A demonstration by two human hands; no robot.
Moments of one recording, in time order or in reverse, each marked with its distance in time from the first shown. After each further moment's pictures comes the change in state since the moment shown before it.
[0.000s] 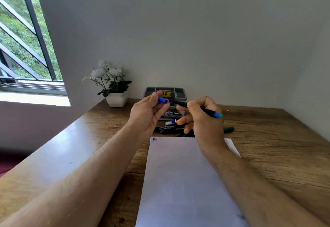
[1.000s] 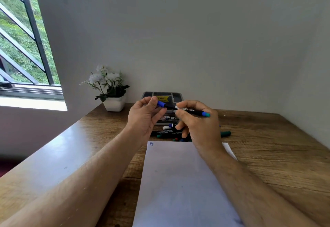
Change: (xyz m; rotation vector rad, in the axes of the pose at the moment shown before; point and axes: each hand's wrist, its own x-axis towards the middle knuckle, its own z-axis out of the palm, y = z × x) left_hand -0.001 -0.001 0.002 0.036 0.011 0.056; right_hand 0.003 0.002 -0.004 -0.096 -0.055 -0.032
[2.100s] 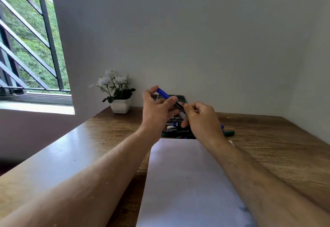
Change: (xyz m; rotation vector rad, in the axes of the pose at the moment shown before) left_hand -0.012 -0.013 0.017 0.250 -0.102 0.312; right_hand 0.008 0.007 0.001 -0.422 -0.034 0.006
